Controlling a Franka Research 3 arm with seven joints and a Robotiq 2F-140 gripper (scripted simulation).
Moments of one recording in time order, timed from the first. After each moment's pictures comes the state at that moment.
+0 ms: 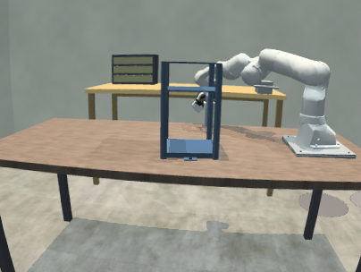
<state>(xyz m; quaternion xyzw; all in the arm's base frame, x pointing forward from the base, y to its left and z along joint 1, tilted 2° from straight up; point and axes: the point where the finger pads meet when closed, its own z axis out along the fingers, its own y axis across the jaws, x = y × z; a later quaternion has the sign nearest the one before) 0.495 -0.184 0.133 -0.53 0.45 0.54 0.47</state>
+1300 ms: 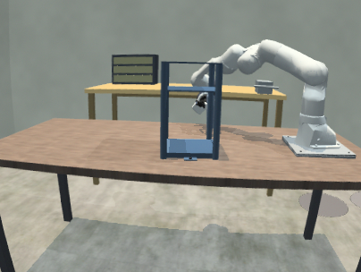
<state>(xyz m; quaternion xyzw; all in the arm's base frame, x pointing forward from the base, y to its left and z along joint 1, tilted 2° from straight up) 0.486 -0.130 0.138 -0.52 0.46 0.55 0.46</state>
